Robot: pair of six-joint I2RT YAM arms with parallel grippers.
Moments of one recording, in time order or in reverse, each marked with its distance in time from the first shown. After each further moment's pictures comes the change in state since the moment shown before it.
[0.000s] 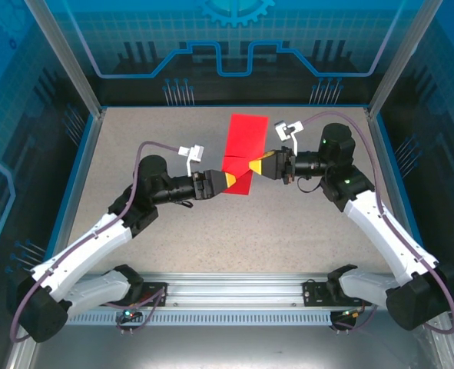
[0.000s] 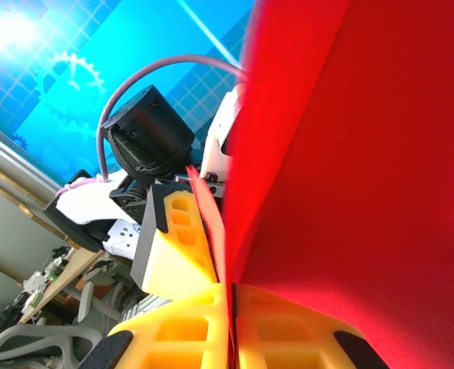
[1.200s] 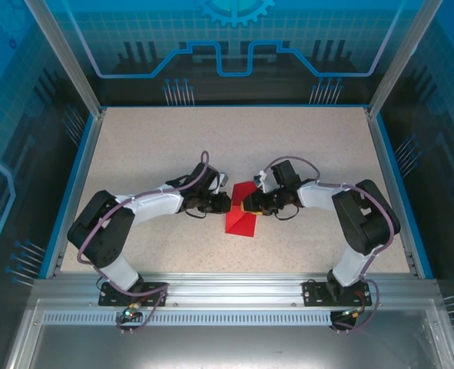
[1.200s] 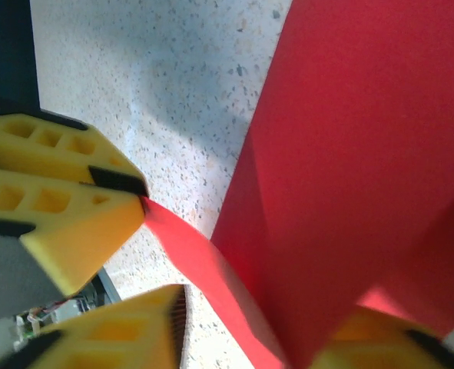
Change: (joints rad) left arm -0.011 0.620 0.074 -0.318 -0.332 0.425; right arm 0.063 0.587 -0.223 -0.119 0.352 -0.119
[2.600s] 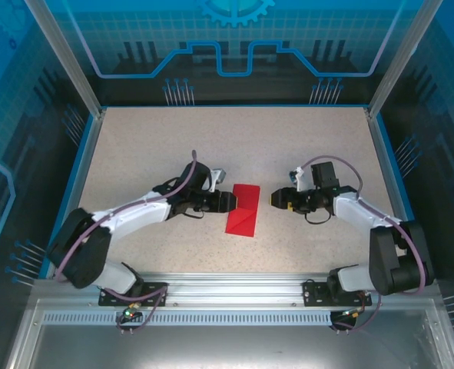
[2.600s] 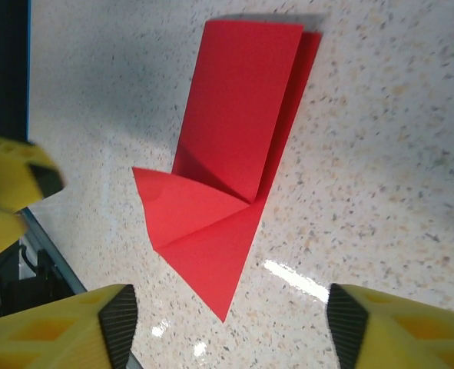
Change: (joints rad) left arm -0.011 -0.137 -0.048 0.040 0.078 -0.051; right arm -0.264 -0.368 -0.161 -0.197 0.044 -0.152
